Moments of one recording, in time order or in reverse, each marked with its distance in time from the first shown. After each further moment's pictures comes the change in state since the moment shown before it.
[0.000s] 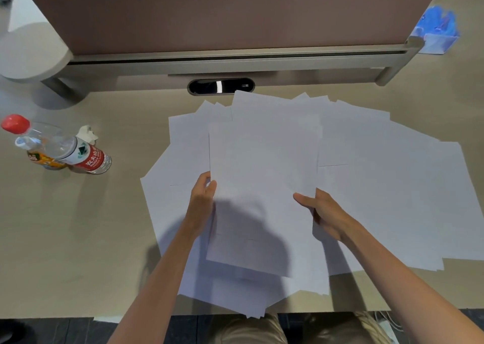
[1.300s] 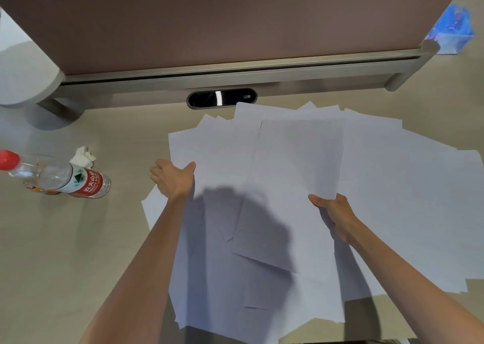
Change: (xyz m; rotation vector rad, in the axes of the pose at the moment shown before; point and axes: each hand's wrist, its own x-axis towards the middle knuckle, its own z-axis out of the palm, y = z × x) left_hand 0.119 0.035 -0.042 0.568 0.586 -0.295; right_hand 0.050 -0.011 -0.008 0.104 0.410 0.003
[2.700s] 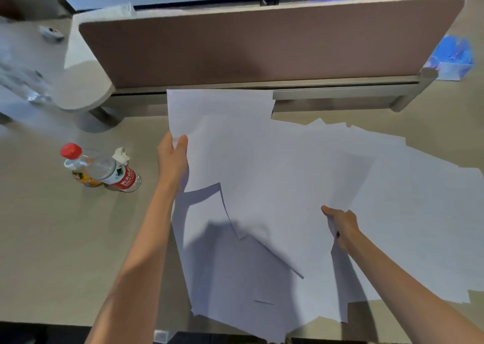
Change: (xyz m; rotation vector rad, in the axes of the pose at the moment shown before) left_hand -0.034 0.042 -0.123 -0.806 -0.243 0.362; right_hand -0.045 -0.022 0.013 0.104 0.216 0.064
